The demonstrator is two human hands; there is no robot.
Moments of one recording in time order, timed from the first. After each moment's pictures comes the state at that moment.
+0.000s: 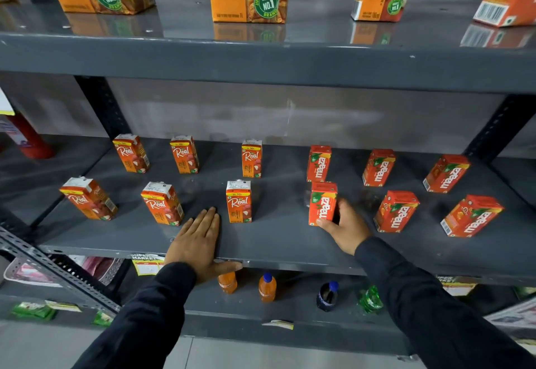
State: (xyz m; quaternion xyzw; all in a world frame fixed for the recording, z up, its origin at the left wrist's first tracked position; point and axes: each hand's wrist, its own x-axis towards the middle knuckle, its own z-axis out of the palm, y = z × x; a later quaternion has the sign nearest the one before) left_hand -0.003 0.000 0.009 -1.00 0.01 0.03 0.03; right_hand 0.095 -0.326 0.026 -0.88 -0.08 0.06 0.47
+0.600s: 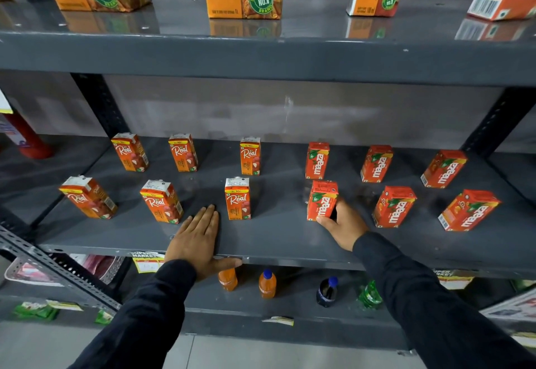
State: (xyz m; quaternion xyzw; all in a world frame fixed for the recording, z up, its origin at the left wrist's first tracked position) left_hand -0.005 -0.001 0.009 -1.00 0.01 0.04 0.04; right_hand 0.099 -0.327 0.021 -0.91 -0.10 0.05 0.40
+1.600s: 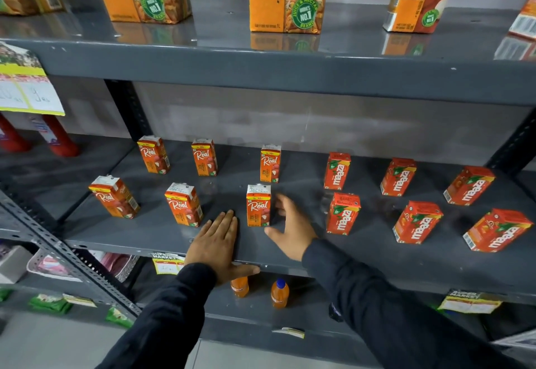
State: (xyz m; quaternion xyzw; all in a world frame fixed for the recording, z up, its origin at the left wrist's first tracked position) left_hand -0.004 0.000 0.008 -1.00 0.01 0.02 0.01; right_hand 0.066 -0.192 0.043 -0.87 -0.18 0.11 0.45
